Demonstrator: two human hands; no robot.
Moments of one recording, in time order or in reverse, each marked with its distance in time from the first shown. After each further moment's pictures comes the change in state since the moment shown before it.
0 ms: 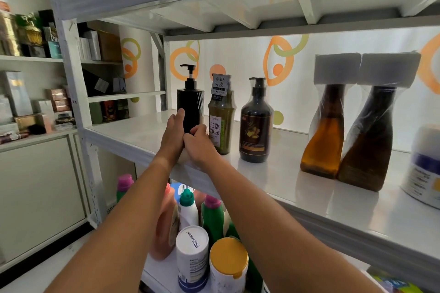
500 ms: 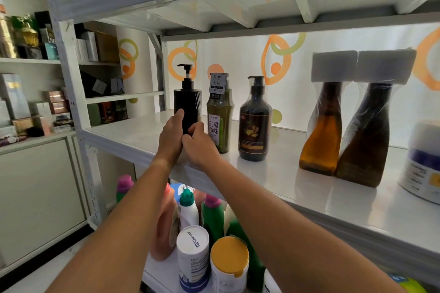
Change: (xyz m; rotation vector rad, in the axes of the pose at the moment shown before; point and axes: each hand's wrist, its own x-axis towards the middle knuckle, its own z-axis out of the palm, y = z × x) left_hand 0.006 -0.001 0.003 0.025 0.035 0.069; right_hand -0.007 -0.005 -0.012 -0.122 0.016 -0.086
